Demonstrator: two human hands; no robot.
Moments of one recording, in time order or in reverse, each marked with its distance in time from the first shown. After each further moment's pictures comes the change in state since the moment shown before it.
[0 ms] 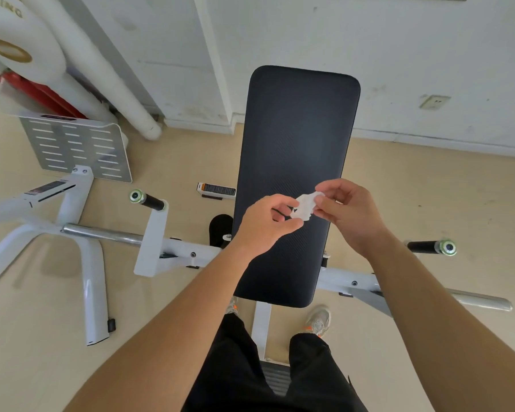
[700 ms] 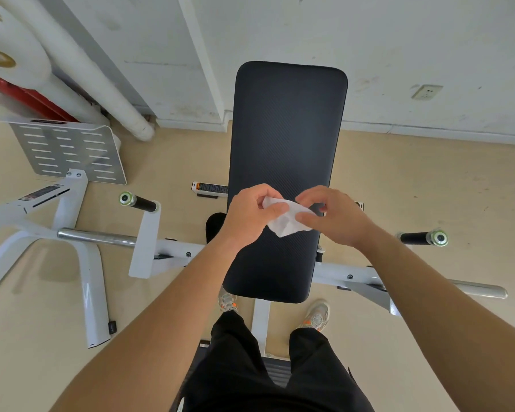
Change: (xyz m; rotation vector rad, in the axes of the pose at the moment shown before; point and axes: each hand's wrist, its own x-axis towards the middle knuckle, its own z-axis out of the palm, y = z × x) left_hand 0.013 0.008 -0.006 -0.002 0.045 0.065; right_hand 0.003 0.002 -0.015 -0.716 -0.244 -0.119
